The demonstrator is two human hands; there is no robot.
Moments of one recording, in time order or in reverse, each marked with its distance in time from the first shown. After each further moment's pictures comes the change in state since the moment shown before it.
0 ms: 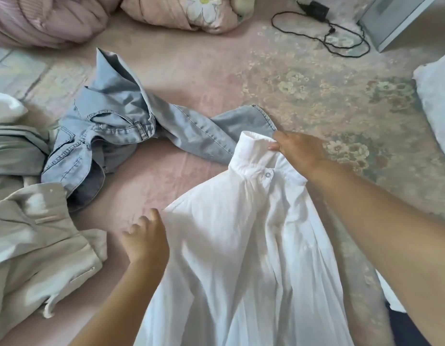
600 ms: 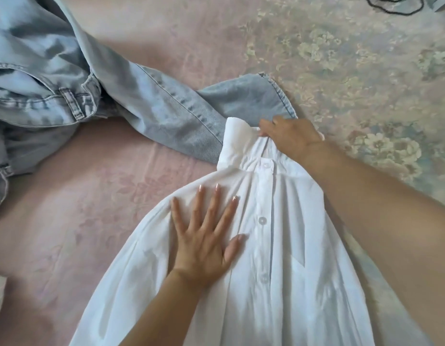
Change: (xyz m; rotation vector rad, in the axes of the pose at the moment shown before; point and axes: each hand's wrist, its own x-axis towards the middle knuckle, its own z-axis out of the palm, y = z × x) left_hand 0.080 0.139 0.087 -0.219 0.400 0.535; right_hand 0.114 0.044 0.136 -0.326 -0.178 -0.205
